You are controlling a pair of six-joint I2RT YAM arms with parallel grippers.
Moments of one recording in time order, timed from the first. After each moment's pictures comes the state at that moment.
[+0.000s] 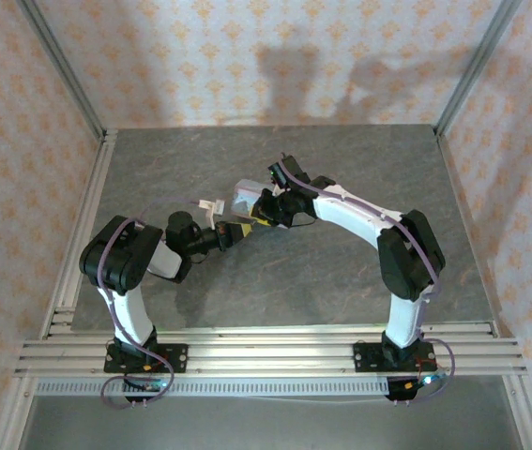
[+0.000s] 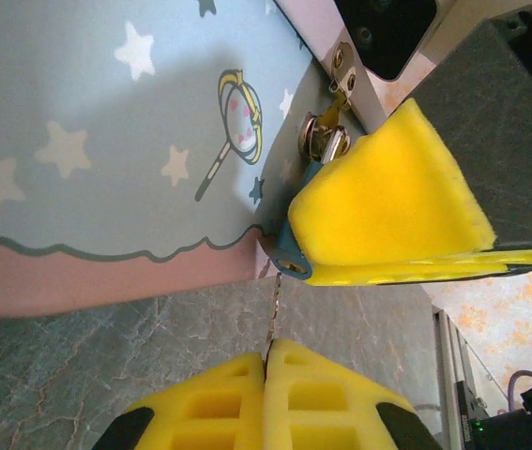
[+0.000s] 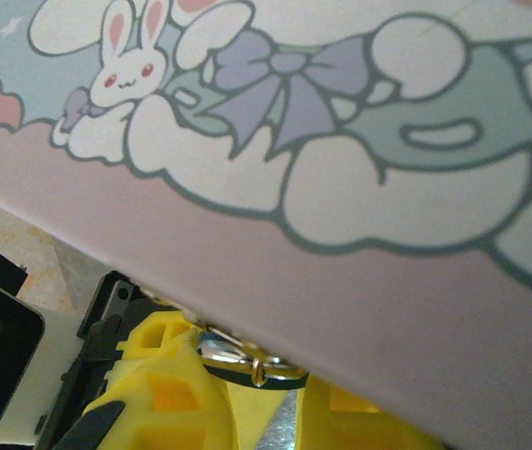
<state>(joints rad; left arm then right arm) -0.25 1.84 0.46 1.18 0.81 -0.67 0.65 1.85 1.42 -0.52 -0.39 0.96</state>
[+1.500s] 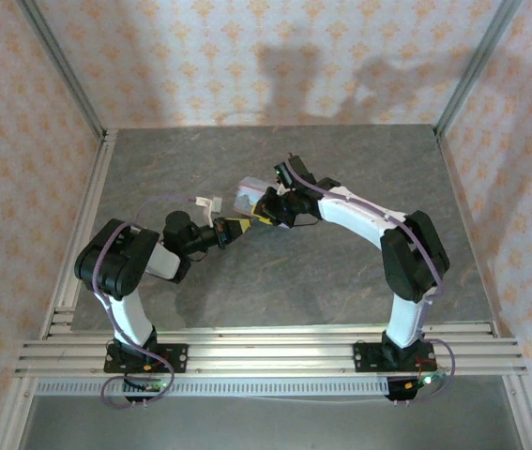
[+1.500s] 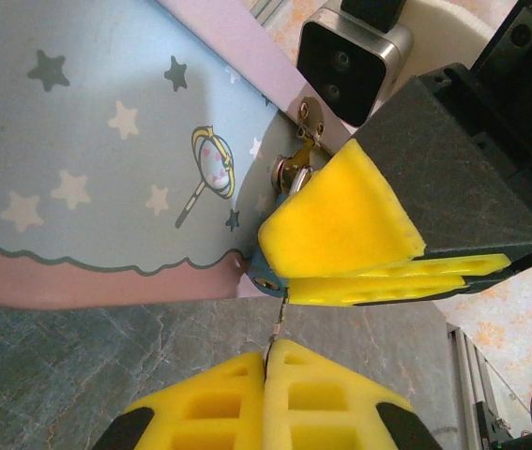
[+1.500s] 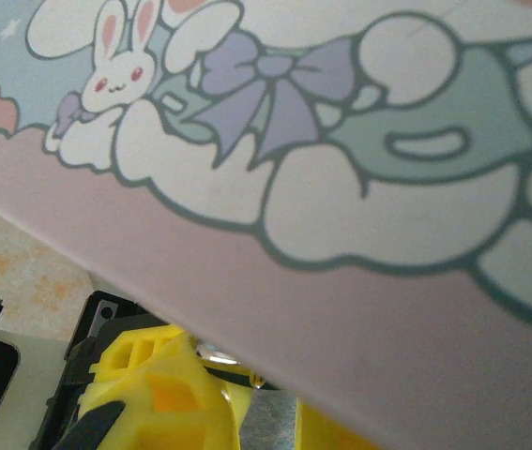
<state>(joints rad) -0.25 1.80 0.45 1.20 0.76 -0.64 0.62 1.83 1.37 -0.45 -0.42 1.01</state>
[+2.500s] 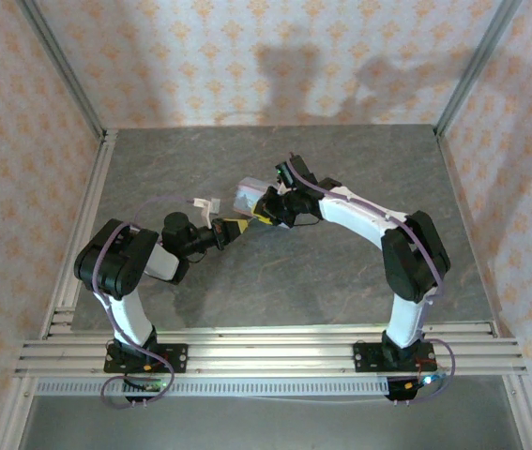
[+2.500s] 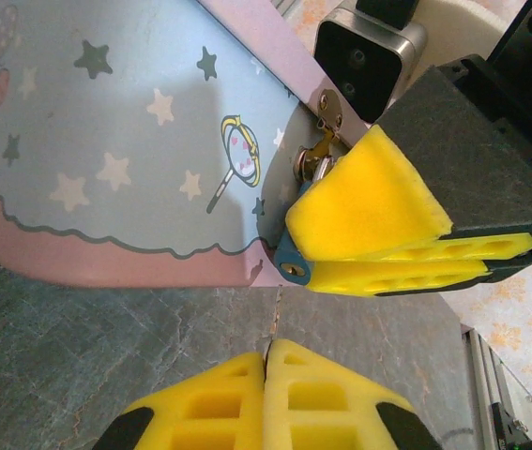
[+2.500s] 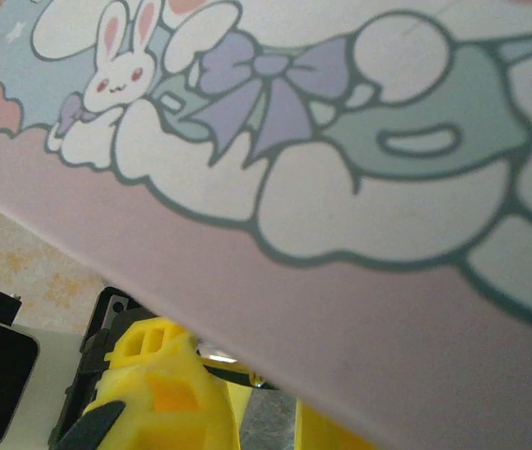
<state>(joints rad) -0.24 1.80 0.43 1.20 0.75 -0.62 0.62 1.82 1.37 -0.44 -0.44 1.03</state>
